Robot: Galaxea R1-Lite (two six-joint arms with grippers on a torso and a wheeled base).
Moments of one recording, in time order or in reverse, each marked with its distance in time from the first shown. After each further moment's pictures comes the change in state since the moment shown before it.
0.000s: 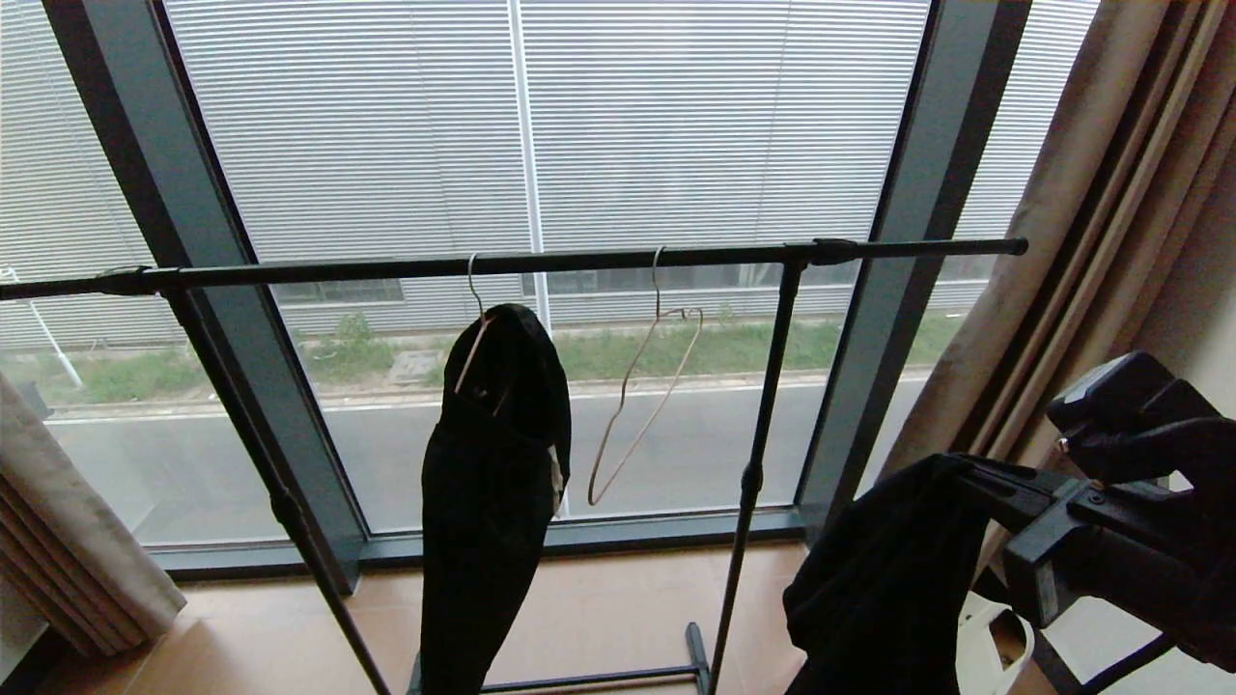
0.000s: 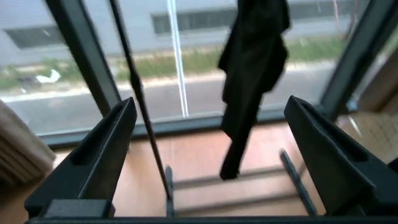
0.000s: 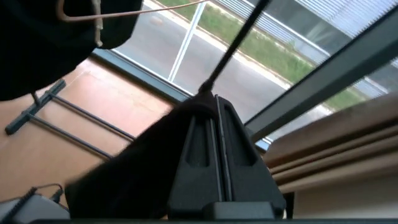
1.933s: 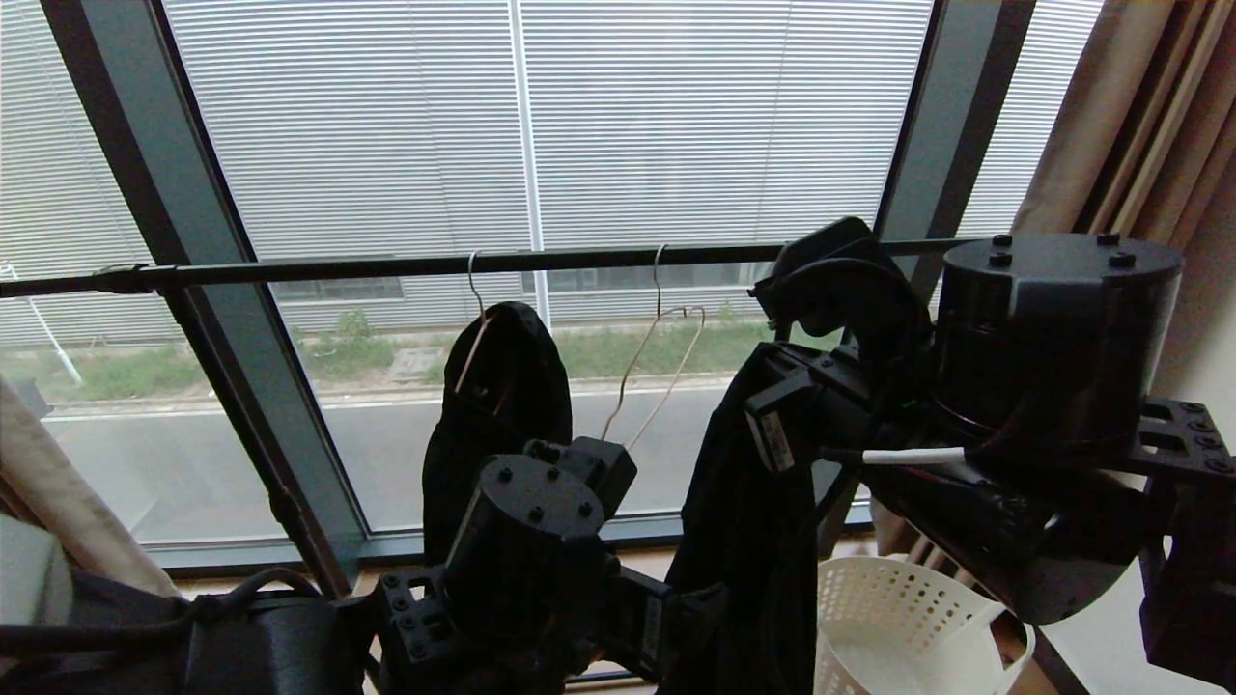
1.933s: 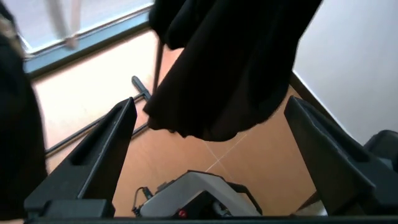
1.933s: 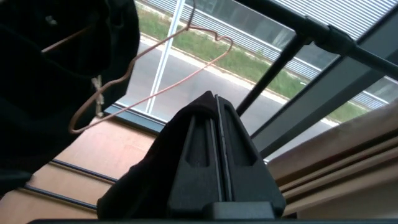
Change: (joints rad) left arm -0.912 1.552 -0.599 -0.567 0.181 -0.431; right arm 0.233 0.411 -0.442 -0.075 -0.345 0.029
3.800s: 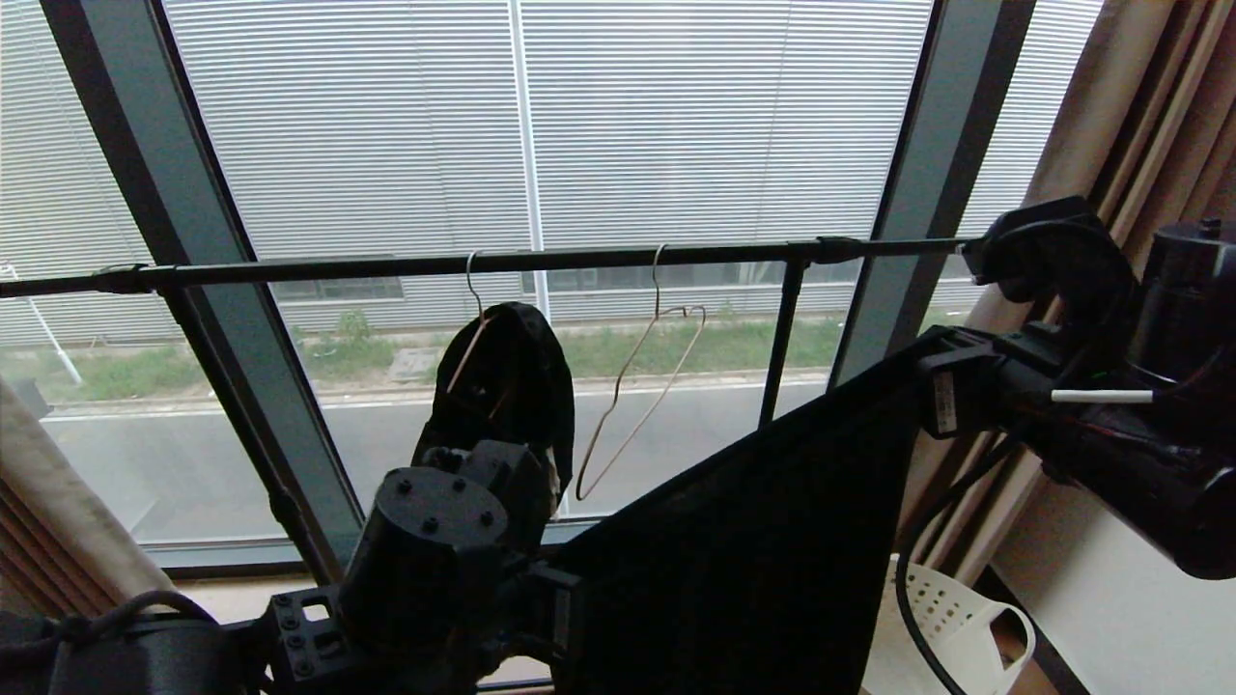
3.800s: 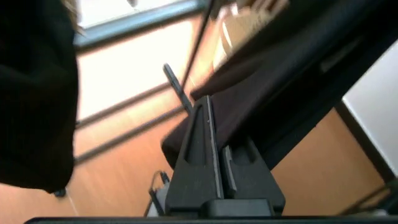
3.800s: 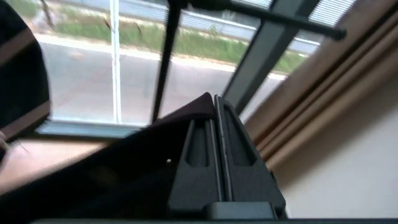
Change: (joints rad) left arm 0.100 -0.121 0.159 0.003 0.130 0.010; right arm -0.278 -0.182 0.163 0.004 -0.043 0.054
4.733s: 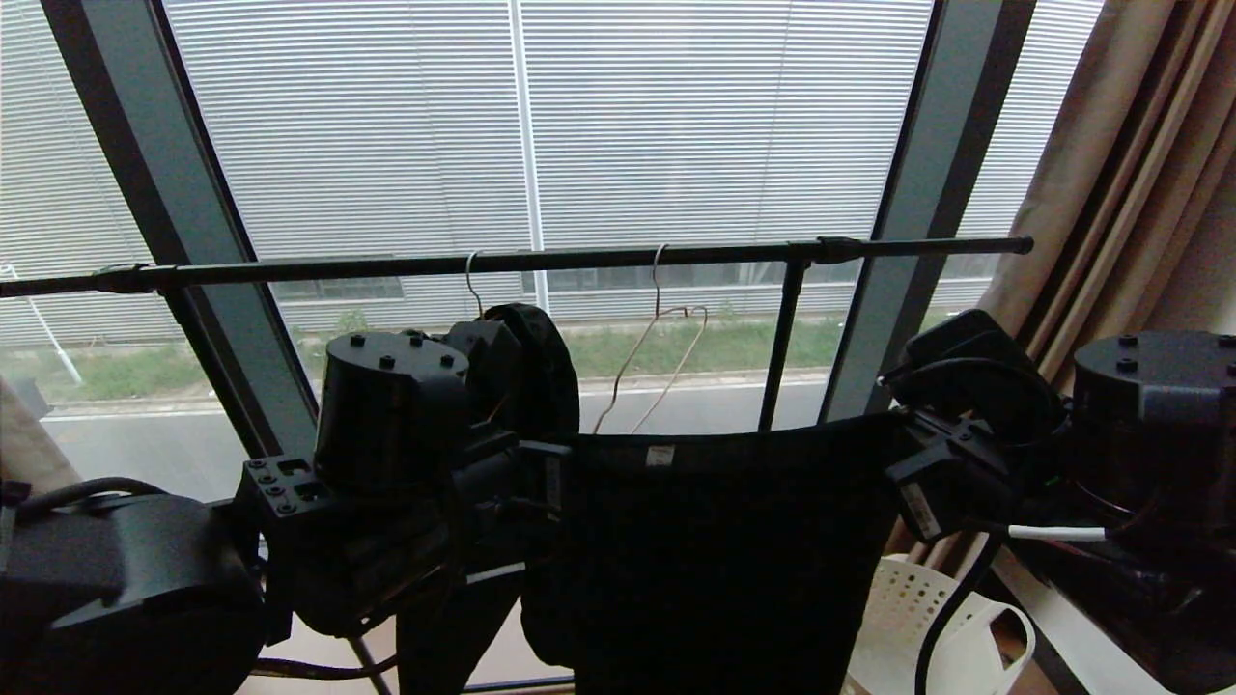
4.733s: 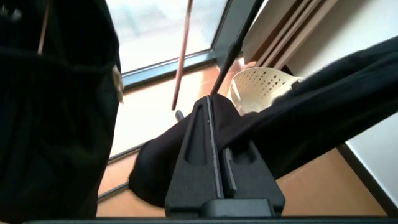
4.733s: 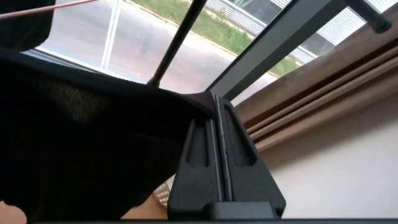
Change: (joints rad) left arm 0.105 -0.015 -0.224 0.069 -0.037 0.081; right arm 0.124 0.014 0.113 0.038 -0.026 -0.117
